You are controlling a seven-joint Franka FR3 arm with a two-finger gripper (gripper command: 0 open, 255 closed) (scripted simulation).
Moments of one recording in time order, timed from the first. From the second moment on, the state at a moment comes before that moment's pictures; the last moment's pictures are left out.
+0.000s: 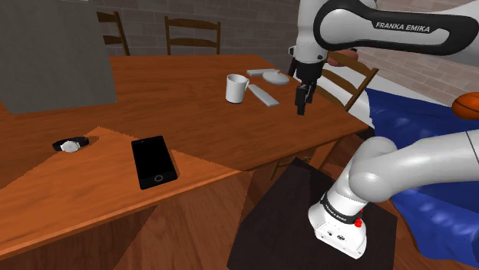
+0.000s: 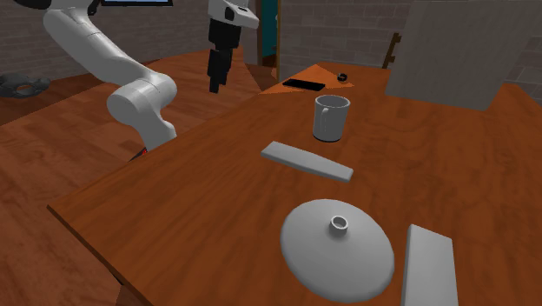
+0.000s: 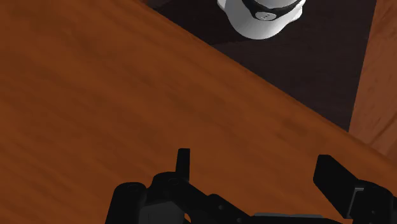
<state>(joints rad) 0.00 -0.74 -0.01 -2.41 -0.12 1.44 -0.13</state>
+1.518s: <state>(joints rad) -0.14 -0.08 -0.17 -2.01 -0.04 1.90 0.02</state>
